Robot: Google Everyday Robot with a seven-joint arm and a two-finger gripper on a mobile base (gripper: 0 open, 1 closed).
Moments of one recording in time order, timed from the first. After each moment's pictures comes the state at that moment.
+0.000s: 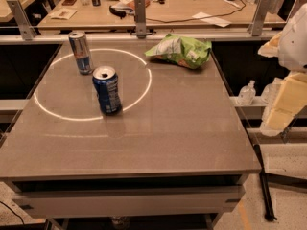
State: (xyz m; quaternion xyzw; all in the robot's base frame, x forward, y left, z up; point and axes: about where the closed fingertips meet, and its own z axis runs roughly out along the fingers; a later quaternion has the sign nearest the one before) arm 0.438 -0.216 0.977 -0.60 0.78 -0.04 0.16
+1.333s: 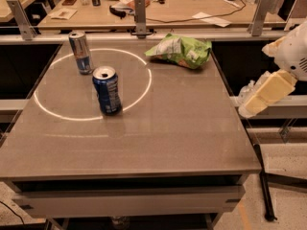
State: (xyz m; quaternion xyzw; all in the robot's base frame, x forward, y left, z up) arm 0.497 -0.231 0.954 -0.50 0.82 0.01 0.29
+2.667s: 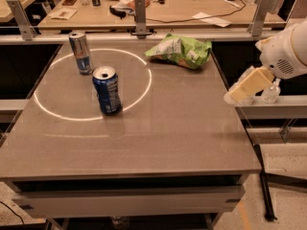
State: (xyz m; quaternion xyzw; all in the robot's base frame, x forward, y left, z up) arm 0.558 -0.233 0.936 -0.46 0.81 0.00 0.36
